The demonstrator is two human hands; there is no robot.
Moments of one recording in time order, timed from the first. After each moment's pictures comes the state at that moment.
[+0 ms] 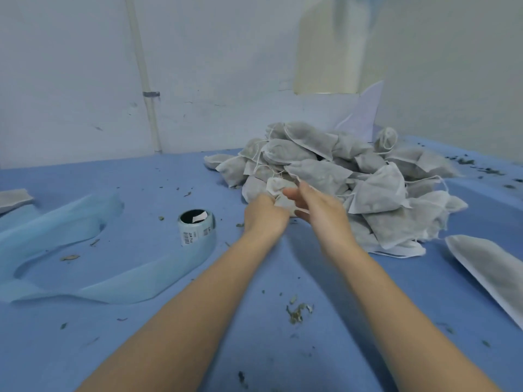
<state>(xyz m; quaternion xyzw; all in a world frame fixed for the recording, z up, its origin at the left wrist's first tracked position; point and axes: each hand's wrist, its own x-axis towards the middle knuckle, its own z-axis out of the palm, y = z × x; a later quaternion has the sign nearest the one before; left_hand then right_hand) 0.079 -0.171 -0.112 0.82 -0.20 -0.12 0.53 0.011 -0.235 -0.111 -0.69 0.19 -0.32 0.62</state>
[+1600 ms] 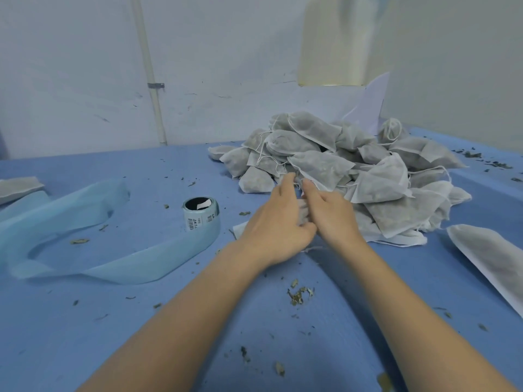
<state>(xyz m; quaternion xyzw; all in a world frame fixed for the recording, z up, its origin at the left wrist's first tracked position) 0.043 -0.138 -0.110 0.82 -0.45 -0.01 0.36 0.009 -0.255 -0.127 -0.82 0.25 -0.33 0.40</state>
